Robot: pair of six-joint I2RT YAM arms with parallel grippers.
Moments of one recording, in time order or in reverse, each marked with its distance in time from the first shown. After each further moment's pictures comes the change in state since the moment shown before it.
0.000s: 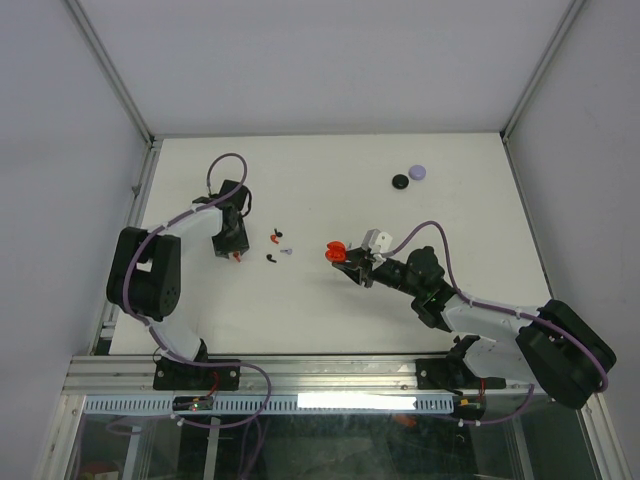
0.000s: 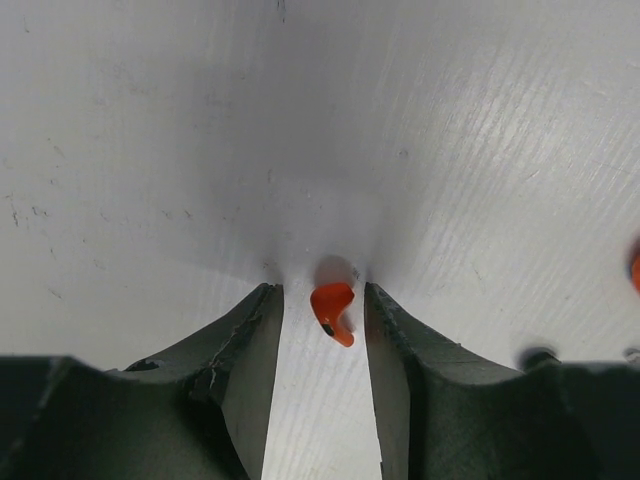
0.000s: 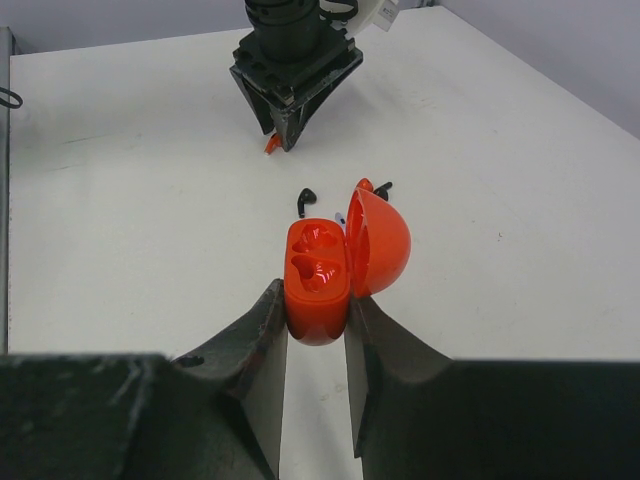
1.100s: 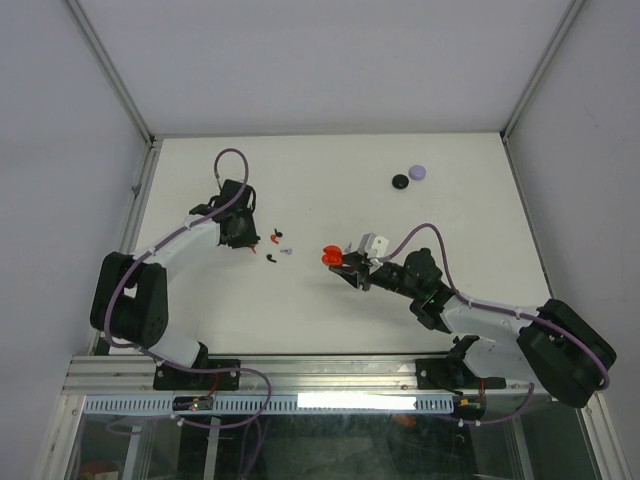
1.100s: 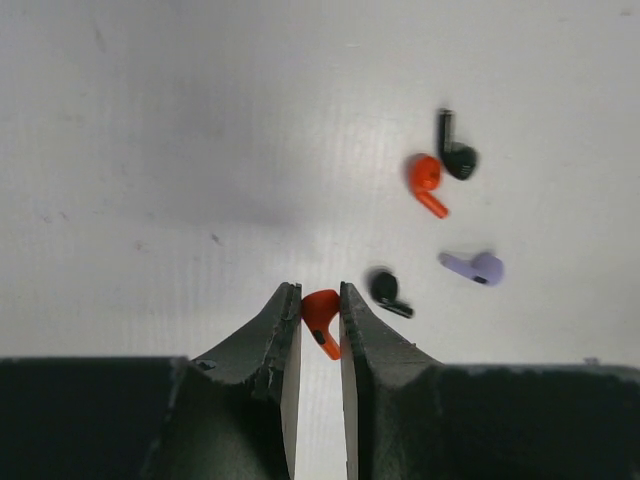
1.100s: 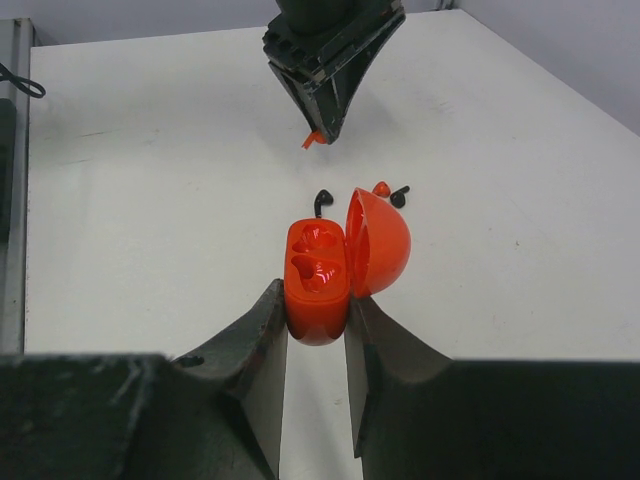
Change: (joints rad) left arm -0.061 -0.144 -0.059 0.110 0.129 0.000; right arm 0.032 0.000 0.001 -0.006 0.001 -0.016
